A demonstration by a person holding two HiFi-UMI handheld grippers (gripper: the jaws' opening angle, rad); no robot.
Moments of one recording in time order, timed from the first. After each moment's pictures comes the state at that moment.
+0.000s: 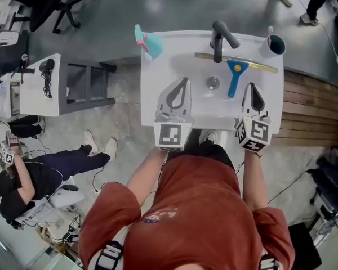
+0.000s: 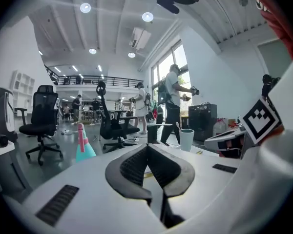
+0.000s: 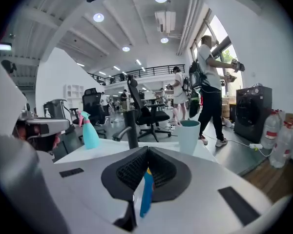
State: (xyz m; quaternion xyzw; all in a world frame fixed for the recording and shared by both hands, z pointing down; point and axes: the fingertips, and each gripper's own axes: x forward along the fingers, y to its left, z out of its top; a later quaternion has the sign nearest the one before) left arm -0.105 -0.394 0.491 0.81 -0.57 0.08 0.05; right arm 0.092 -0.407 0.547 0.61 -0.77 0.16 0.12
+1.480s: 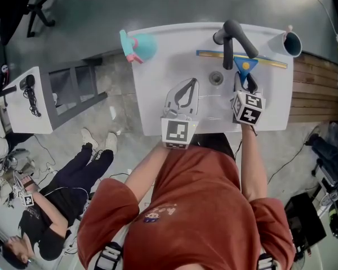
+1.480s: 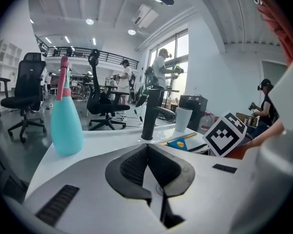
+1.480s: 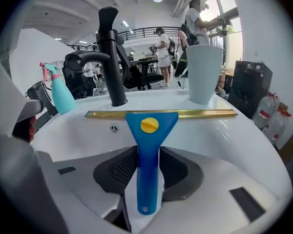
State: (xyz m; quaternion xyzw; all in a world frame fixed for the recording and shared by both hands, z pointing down) left arm -0.106 -0.442 0.609 0.84 -0.49 0.14 0.17; right arm 0.069 -0.460 0.725 0.61 -0.68 0.30 0.27
